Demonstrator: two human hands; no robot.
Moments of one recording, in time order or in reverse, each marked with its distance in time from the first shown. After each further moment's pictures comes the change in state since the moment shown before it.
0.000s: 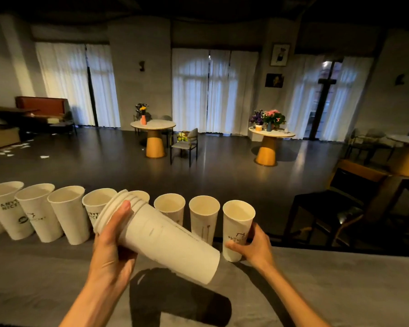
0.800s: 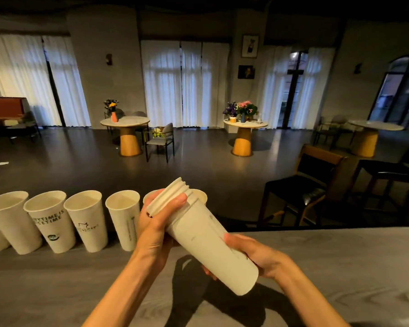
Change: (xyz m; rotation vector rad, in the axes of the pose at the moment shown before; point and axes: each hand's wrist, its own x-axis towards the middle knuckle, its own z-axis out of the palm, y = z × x) left_hand -0.040 -0.102 0.104 0.266 -0.332 -0.058; right_hand -0.069 -0.035 -0.127 0.419 -0.941 0.173
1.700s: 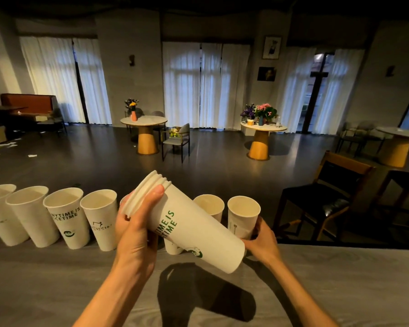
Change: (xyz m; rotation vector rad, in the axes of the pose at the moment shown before) left_hand 0.008 0.029 -0.024 -0.092 0.223 0.104; right_hand 0.088 0.046 -0.073 -0.434 0.967 -0.162
